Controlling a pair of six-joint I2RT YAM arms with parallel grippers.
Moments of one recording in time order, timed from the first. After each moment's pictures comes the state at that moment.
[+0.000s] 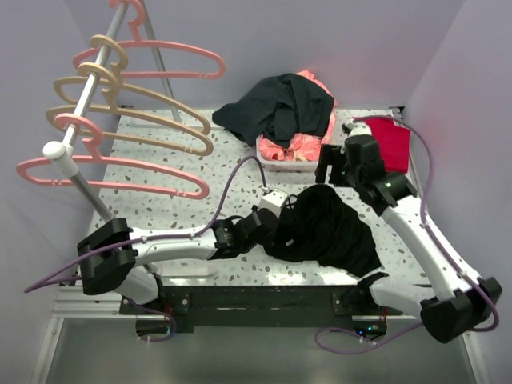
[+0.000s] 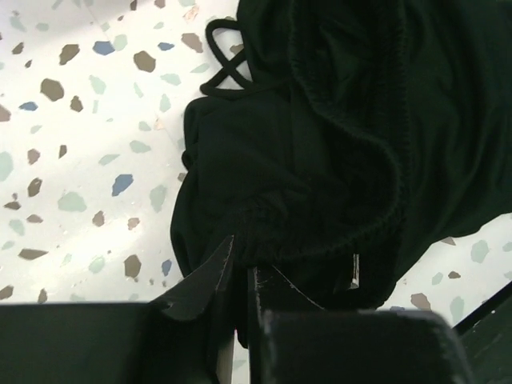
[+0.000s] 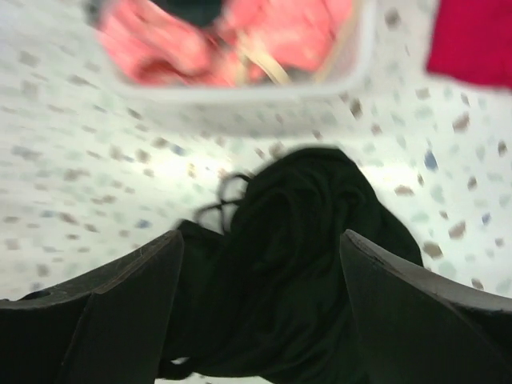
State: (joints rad) left arm -1.17 1.48 0.86 -0.06 -0.45 -0.46; right arm 0.42 1.13 1.16 -0.69 0.21 0.37
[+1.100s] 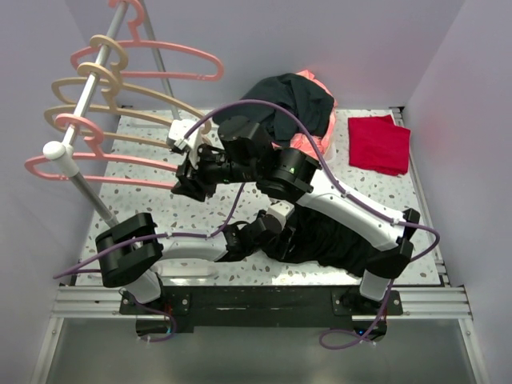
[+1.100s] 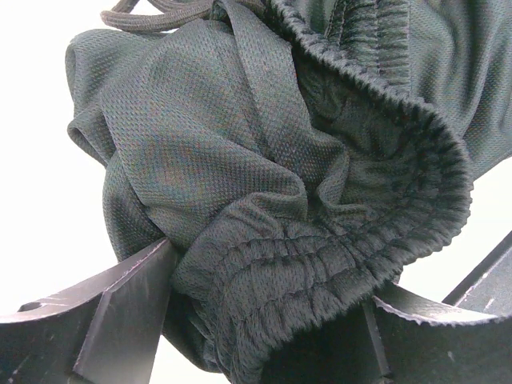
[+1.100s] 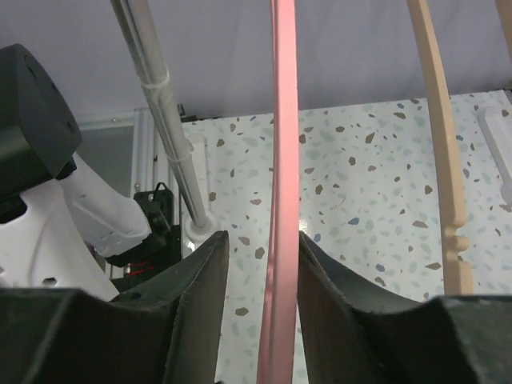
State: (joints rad) left arm -1.17 1.61 0.80 0.09 -0.26 -0.49; right arm 1.13 1.77 2.10 -0.60 -0.27 -0.10
